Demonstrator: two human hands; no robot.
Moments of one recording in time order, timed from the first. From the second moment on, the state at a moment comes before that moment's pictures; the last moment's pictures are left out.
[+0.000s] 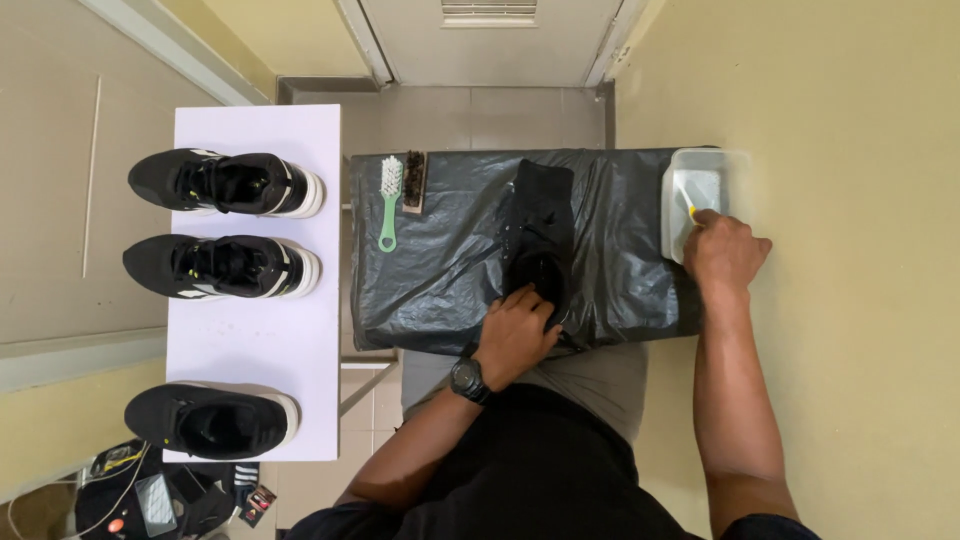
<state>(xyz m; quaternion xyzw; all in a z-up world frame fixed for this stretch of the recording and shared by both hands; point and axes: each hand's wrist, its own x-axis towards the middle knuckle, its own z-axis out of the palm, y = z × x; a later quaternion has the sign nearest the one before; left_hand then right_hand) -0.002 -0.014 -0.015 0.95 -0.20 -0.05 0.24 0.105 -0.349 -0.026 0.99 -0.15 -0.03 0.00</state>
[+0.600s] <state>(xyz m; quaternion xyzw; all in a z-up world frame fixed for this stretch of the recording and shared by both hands) 0.010 -0.002 -0.008 0.93 -0.26 0.07 0.25 0.109 -0.304 0.019 0.96 -0.24 -0.05 -0.14</state>
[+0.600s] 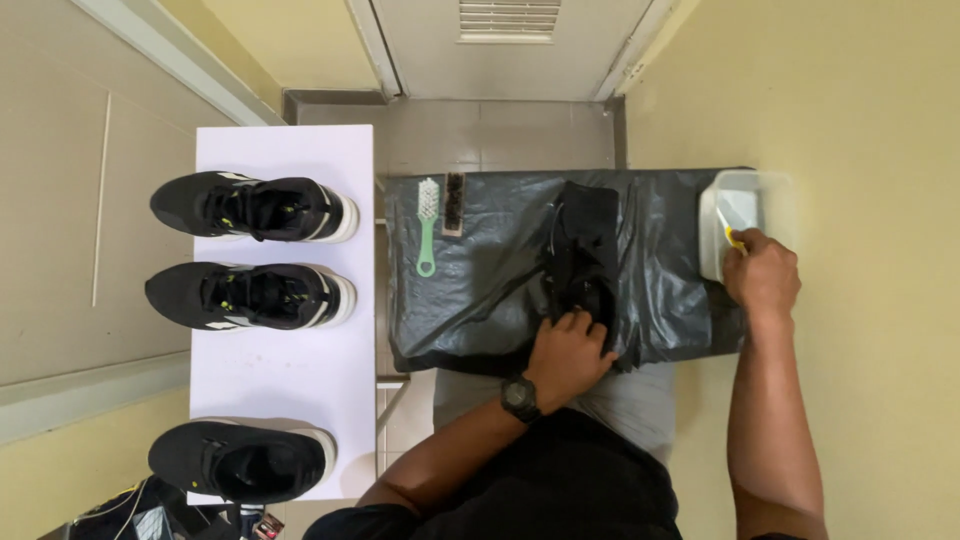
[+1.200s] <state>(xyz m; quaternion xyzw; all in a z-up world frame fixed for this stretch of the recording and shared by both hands) 0.019 0.009 0.018 0.90 -0.27 -0.15 0.30 0.093 -0.328 -0.010 0.98 -0.10 0.00 -0.17</state>
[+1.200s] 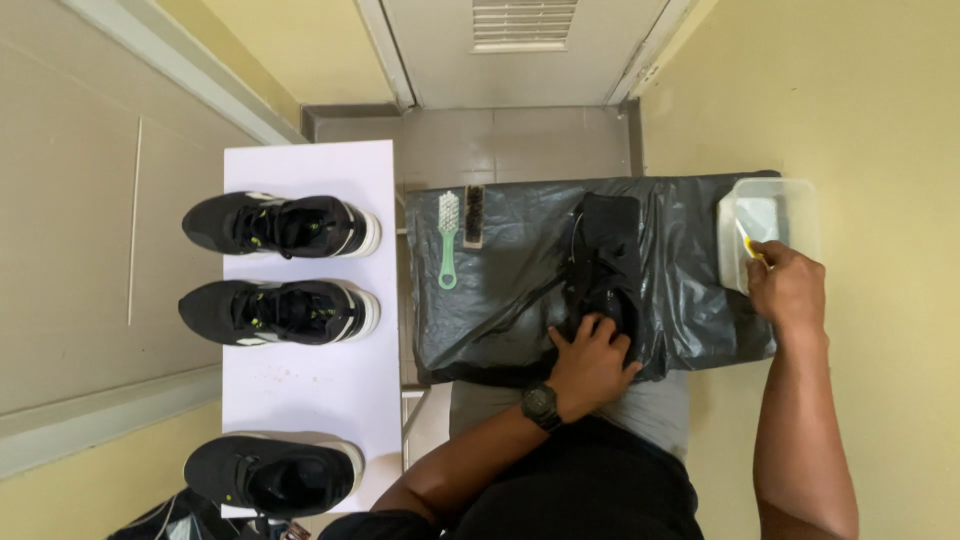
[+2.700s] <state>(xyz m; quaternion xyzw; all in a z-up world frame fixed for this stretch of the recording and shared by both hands) 0.000 -0.018 -0.001 0.94 -0.16 -0.08 0.29 -0.029 -0.317 -0.011 0.97 -0.16 0.18 -0.11</state>
